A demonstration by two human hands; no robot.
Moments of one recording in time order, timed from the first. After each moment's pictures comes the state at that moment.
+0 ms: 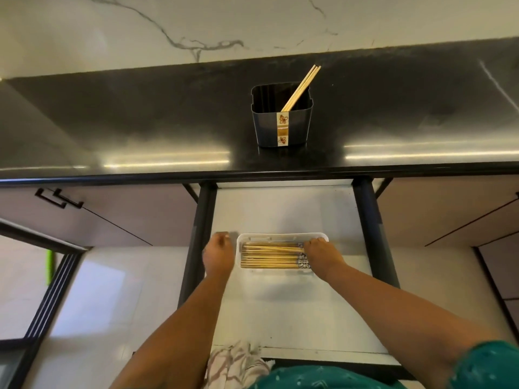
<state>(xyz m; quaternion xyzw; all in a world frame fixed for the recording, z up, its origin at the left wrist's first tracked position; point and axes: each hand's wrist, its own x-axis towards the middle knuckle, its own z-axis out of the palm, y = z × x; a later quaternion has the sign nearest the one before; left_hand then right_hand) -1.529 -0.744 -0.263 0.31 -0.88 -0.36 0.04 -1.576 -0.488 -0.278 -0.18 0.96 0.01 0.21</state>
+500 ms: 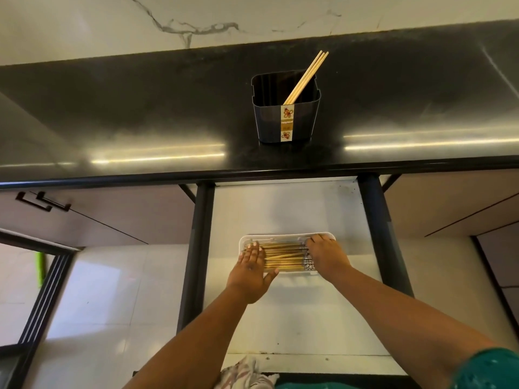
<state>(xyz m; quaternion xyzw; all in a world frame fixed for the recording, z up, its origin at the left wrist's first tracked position) -1.523 -0.715 -0.305 -0.04 -0.95 -0.11 -0.27 -1.590 -0.489 -0.313 -0.17 0.97 -0.05 0.17</state>
